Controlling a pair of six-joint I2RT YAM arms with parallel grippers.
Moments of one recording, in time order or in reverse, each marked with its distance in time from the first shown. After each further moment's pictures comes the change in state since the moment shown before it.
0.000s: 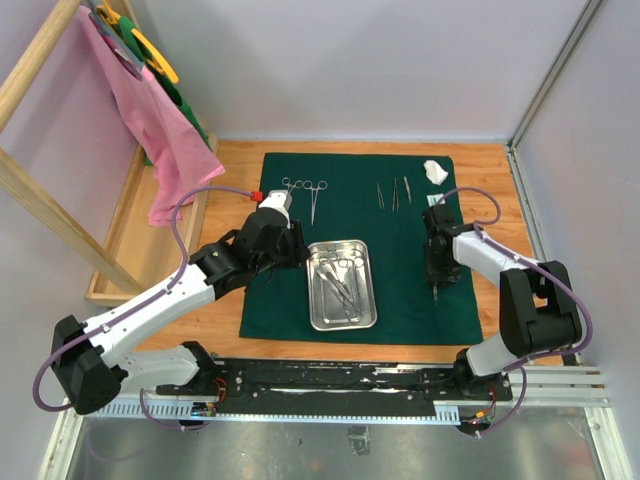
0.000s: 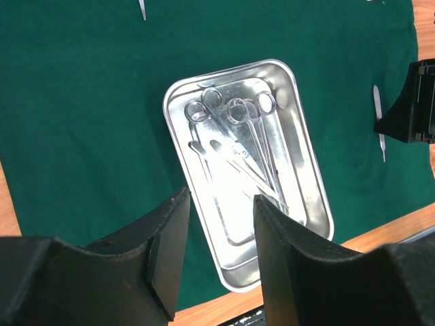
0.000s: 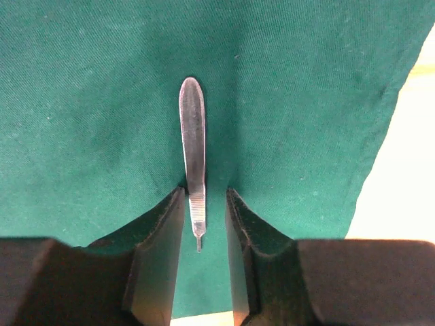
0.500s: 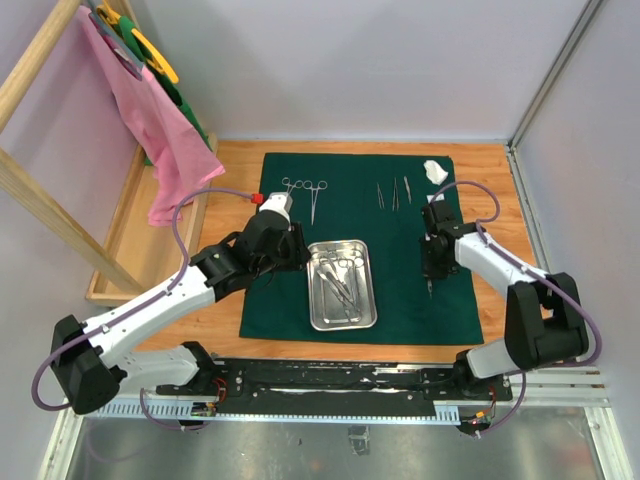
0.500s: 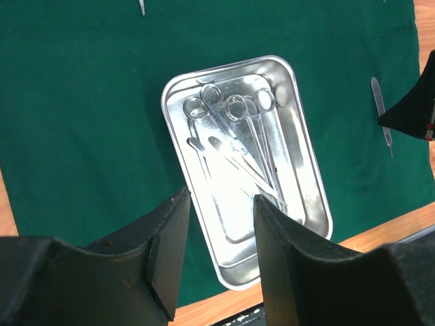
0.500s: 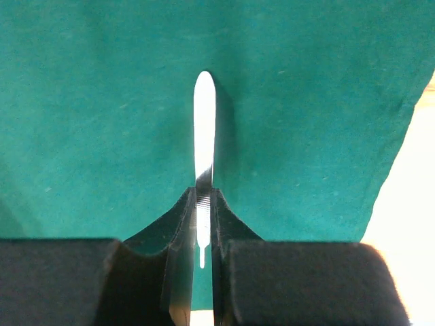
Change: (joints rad) left arm -0.019 -0.008 -0.013 -0.005 -0.021 -0.025; right arm 0.056 -0.094 0.024 -0.016 -0.049 0.001
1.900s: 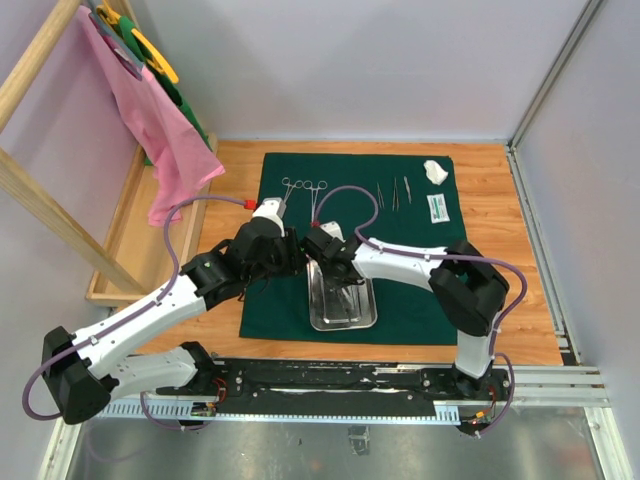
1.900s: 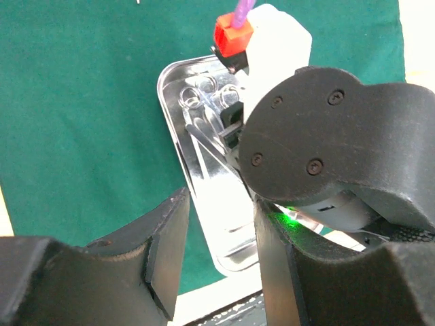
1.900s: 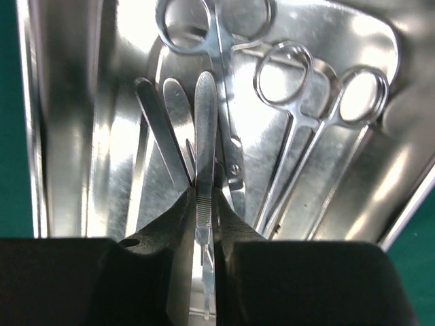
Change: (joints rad) left arm -0.007 -0.077 -0.048 0.000 0.019 -0.024; right arm 0.679 0.443 0.386 0.089 0.156 0.315
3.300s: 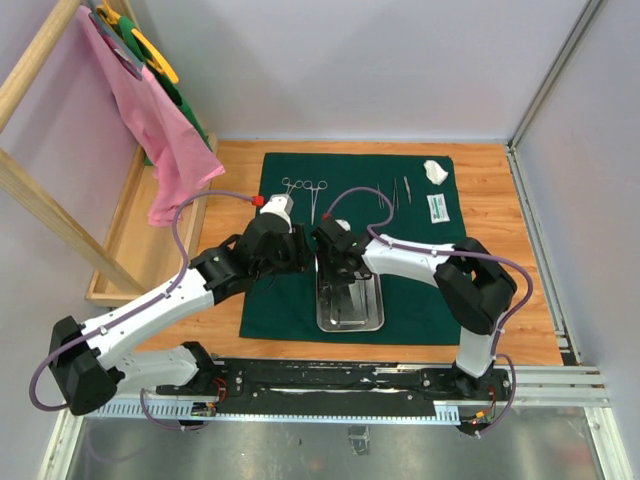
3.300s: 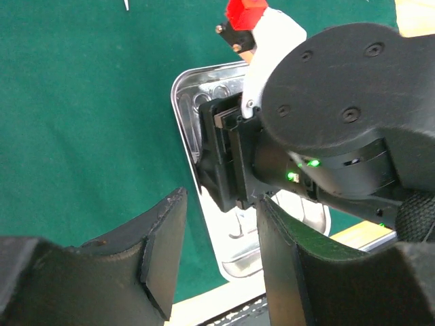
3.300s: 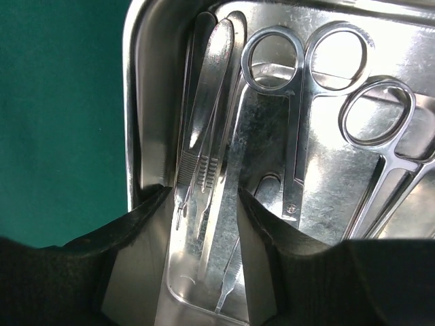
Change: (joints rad) left arm -0.013 0.070 0.042 0.022 -0.010 -0.003; right arm -0.087 -0.046 -0.089 0.151 -0.241 0.139
